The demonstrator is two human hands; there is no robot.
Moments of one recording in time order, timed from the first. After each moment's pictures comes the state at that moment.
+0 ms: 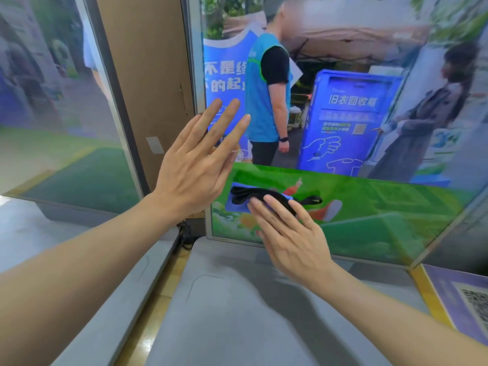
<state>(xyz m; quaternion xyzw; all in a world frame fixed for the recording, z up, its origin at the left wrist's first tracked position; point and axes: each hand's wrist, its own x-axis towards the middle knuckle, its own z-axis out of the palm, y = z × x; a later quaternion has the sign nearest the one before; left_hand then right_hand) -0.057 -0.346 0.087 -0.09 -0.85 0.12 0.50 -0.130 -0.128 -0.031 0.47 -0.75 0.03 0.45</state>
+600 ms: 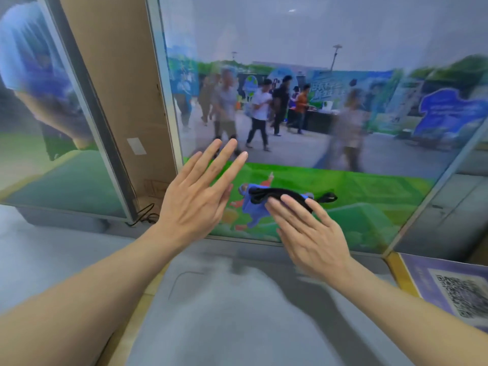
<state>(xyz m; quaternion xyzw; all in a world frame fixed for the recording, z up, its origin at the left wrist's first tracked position) -0.054 -0.302 0.043 -0.07 -0.88 0.10 0.45 -0.153 -0.057 -0.032 0.47 -0.75 0.00 0.46</state>
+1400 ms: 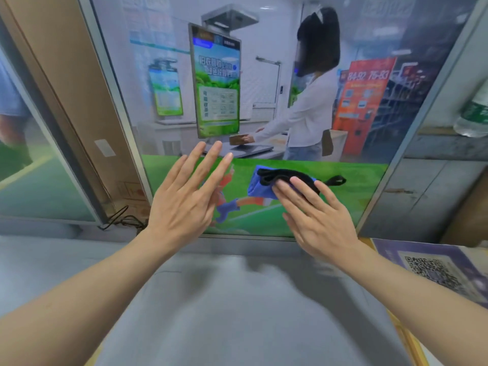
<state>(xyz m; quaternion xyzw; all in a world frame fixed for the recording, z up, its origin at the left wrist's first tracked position) -0.066 -0.261 0.034 -0.07 -0.89 0.11 0.44 -0.174 0.006 -0.013 0.44 -0.76 -0.01 0.49</state>
